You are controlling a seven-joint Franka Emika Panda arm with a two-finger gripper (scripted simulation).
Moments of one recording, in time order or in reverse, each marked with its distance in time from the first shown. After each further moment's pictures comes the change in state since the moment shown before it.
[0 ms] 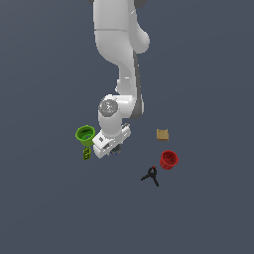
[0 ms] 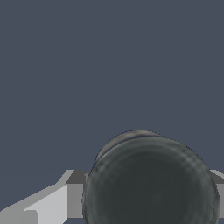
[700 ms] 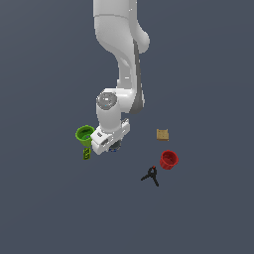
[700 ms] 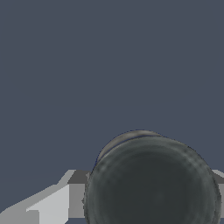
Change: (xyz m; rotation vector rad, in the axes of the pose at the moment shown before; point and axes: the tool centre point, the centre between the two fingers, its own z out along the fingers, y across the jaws) arm -0.003 0.000 -0.031 0.001 -0.001 0.000
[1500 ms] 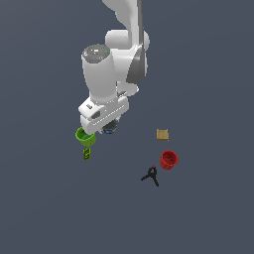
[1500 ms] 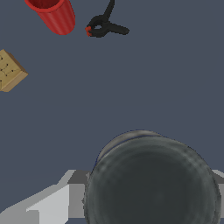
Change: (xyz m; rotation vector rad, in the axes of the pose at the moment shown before) arm -0.011 0.002 -0.142 0.000 0.001 -0.001
